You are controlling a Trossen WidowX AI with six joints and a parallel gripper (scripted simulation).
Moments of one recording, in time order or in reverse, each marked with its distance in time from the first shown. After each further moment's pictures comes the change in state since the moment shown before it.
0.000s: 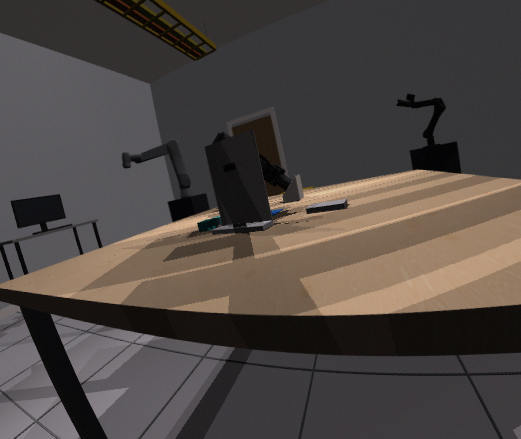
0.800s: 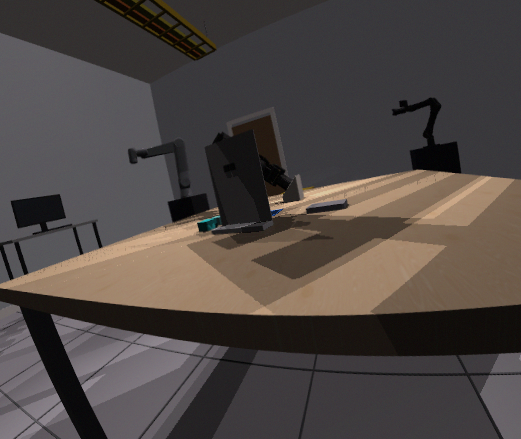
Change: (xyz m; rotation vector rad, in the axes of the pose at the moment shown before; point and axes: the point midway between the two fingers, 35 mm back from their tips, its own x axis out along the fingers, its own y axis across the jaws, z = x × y) arm 0.004 0.000 0.001 0.005 0.001 0.005
